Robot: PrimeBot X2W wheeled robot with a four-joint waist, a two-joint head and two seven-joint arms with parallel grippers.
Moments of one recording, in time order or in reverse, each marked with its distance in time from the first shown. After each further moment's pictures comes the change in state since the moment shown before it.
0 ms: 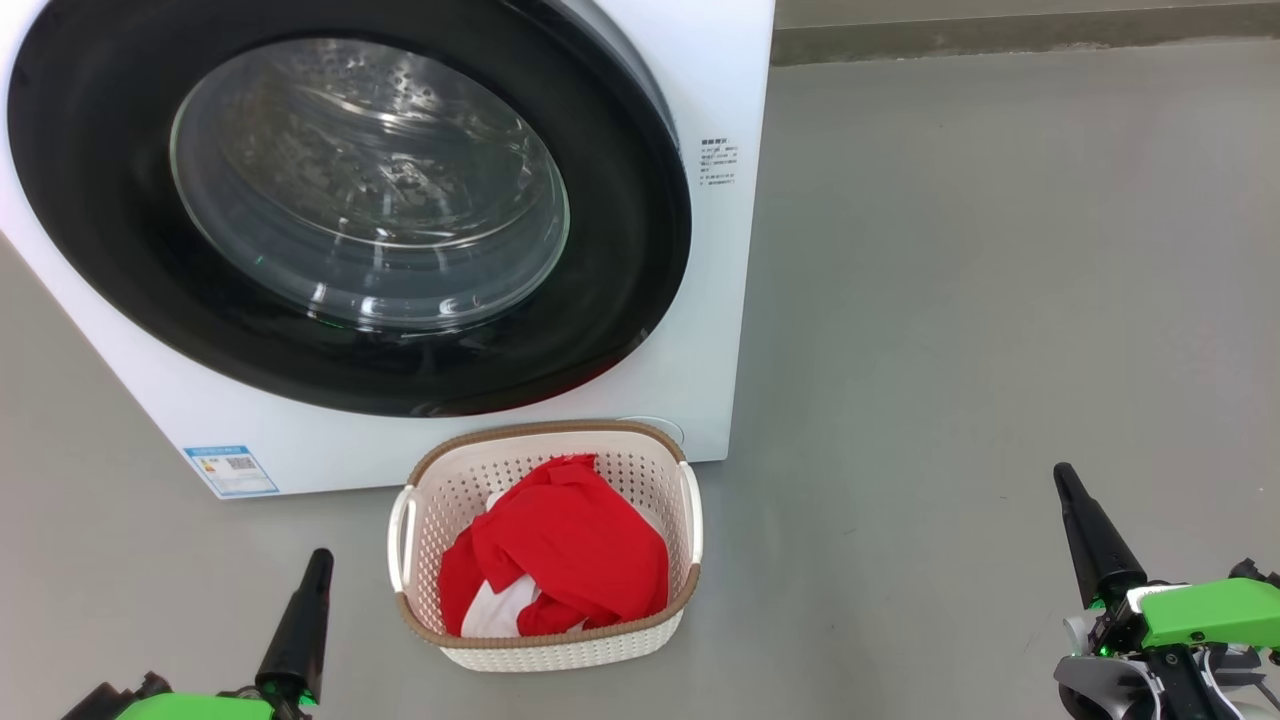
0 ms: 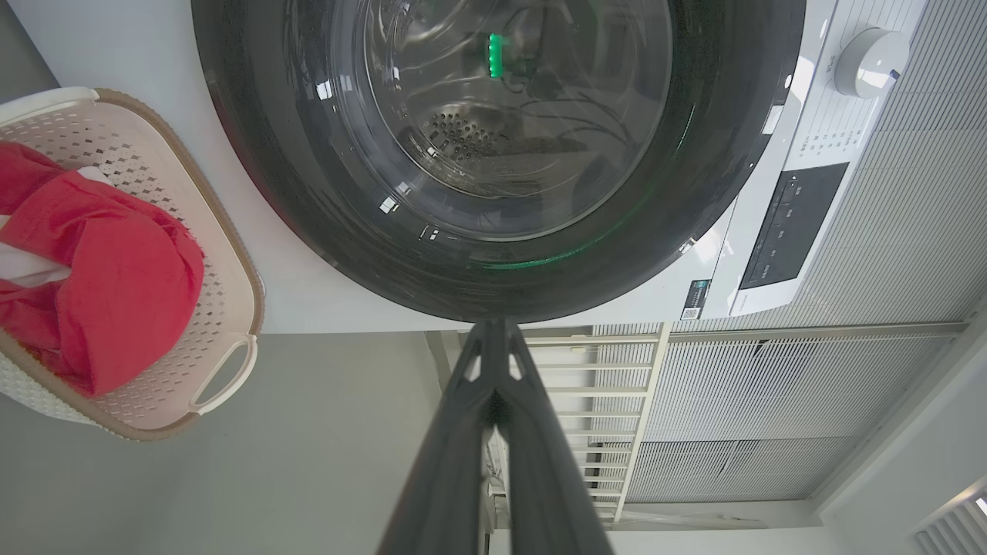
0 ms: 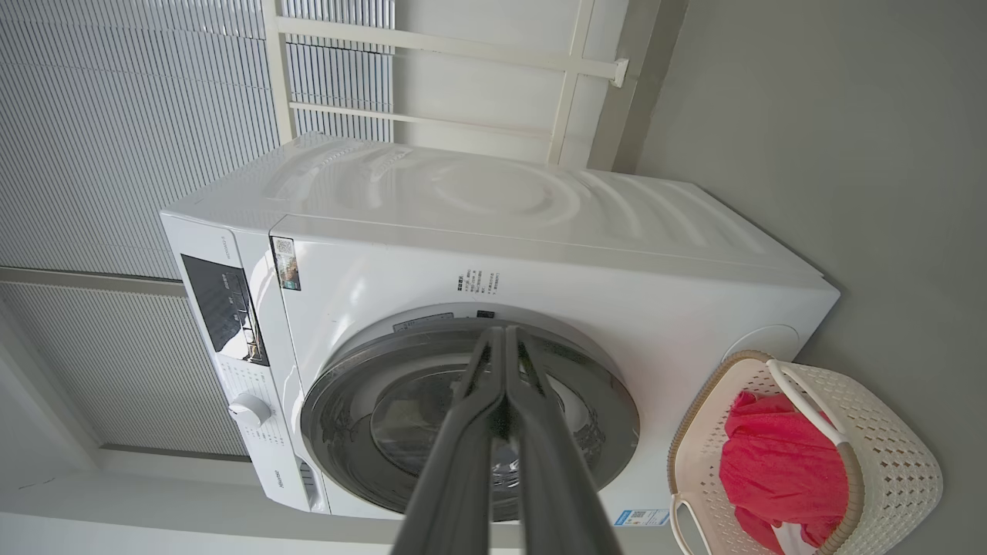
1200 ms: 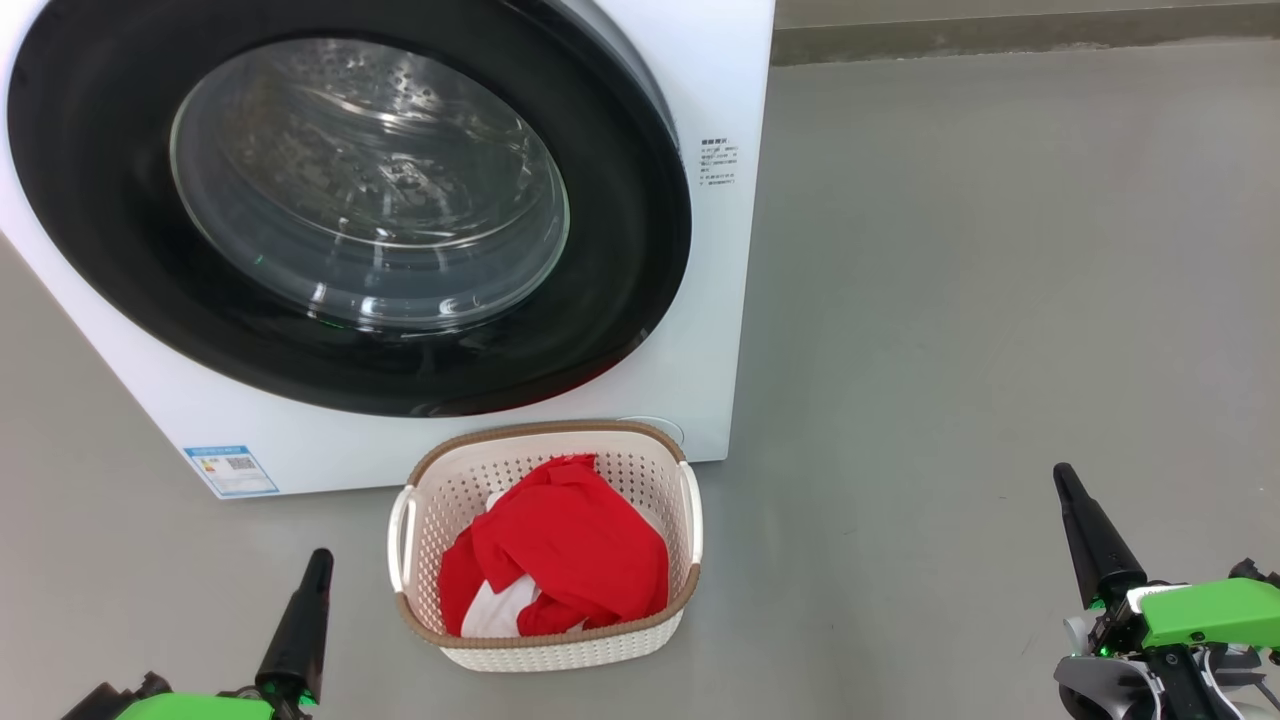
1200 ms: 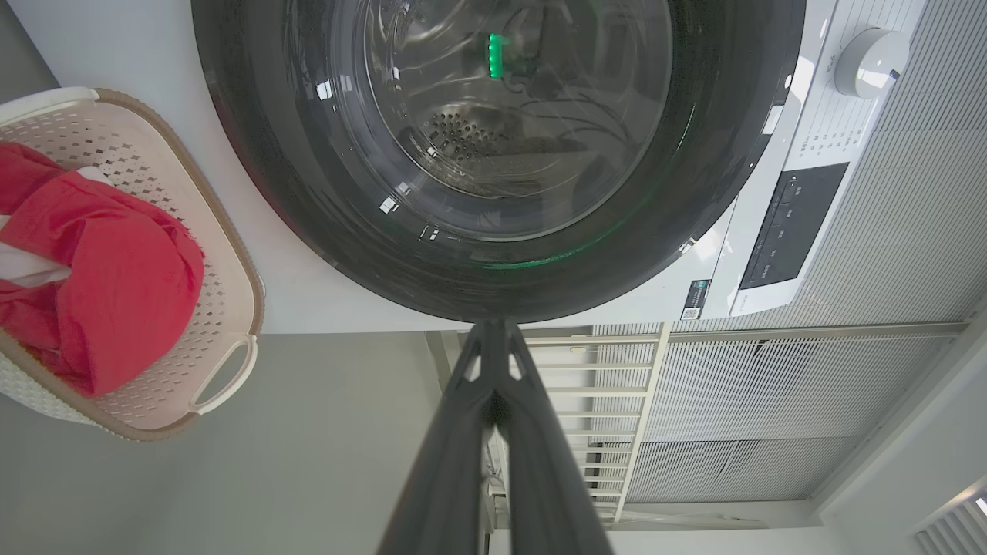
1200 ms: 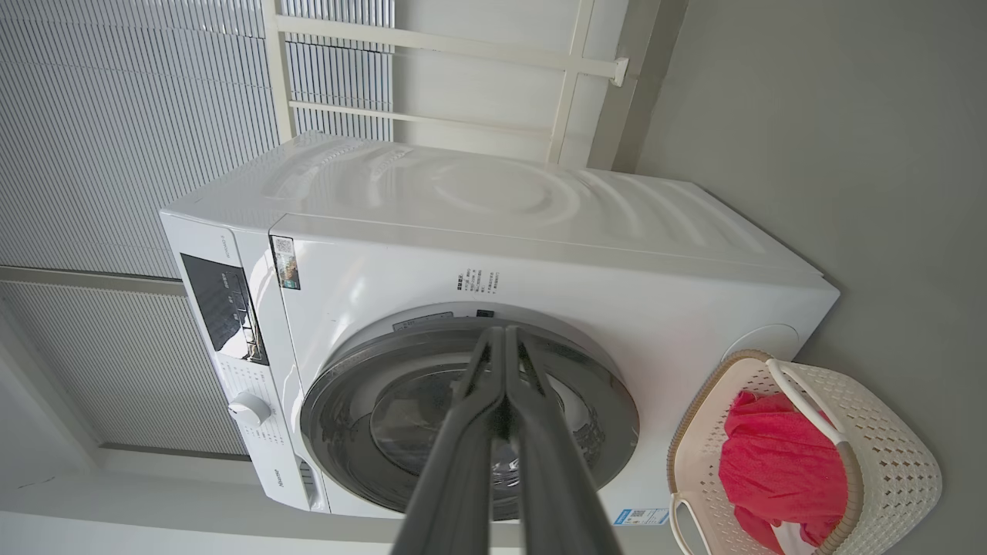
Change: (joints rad) left arm 0.000 0.000 0.000 0.000 0.000 0.000 0.000; right arm 0.000 0.002 -0.003 0.000 -0.003 0.000 0.004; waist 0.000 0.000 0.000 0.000
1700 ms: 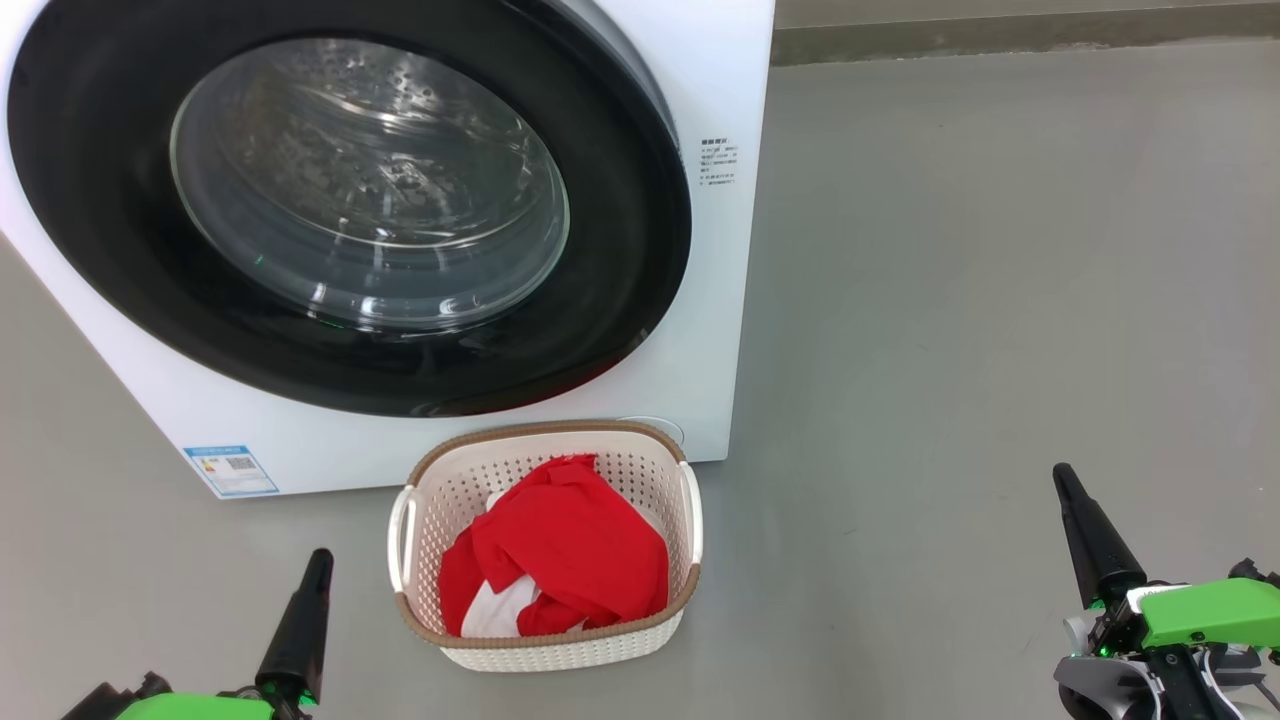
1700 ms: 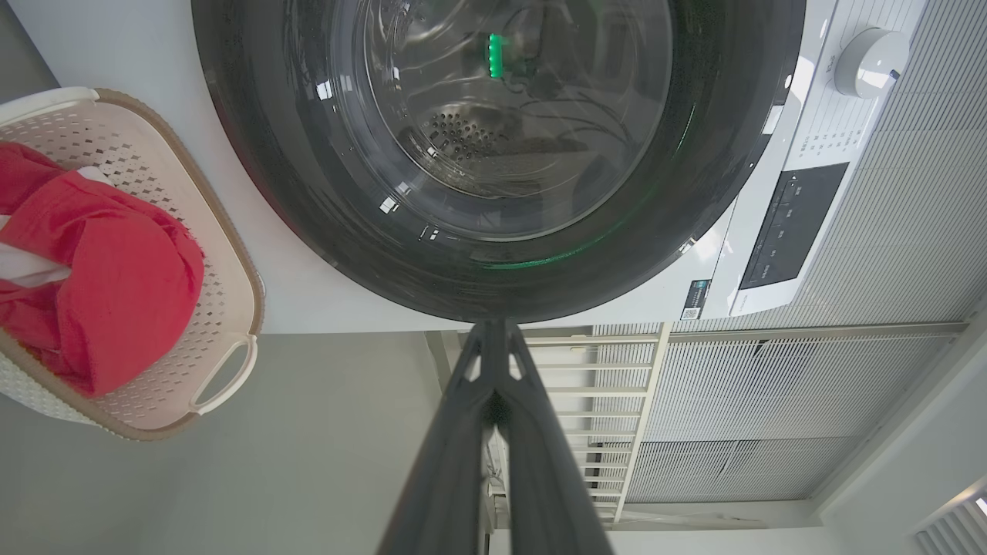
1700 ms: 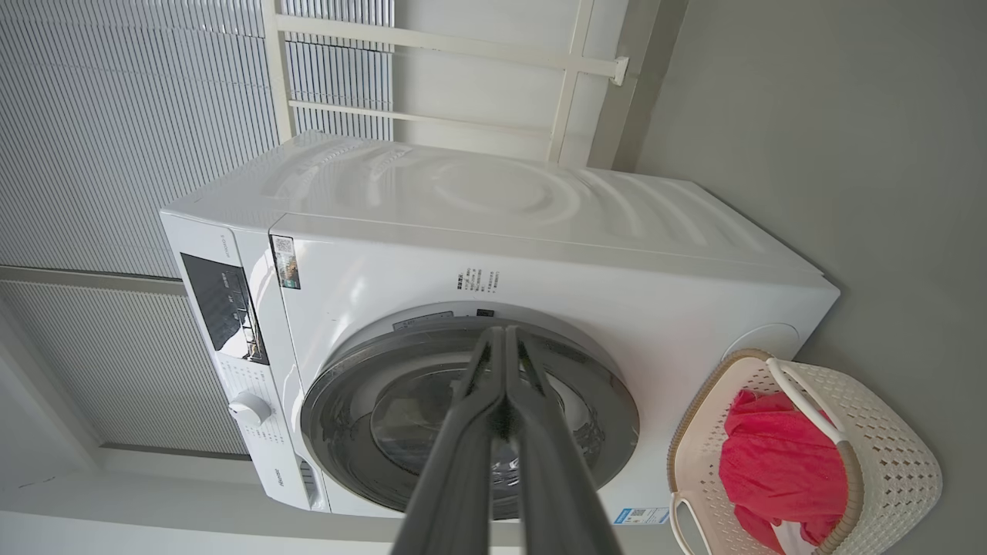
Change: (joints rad) left arm 0.000 0.000 0.000 0.000 0.000 0.000 0.000; right arm 0.000 0.001 -0.001 0.000 0.000 0.000 0.003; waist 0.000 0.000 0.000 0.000
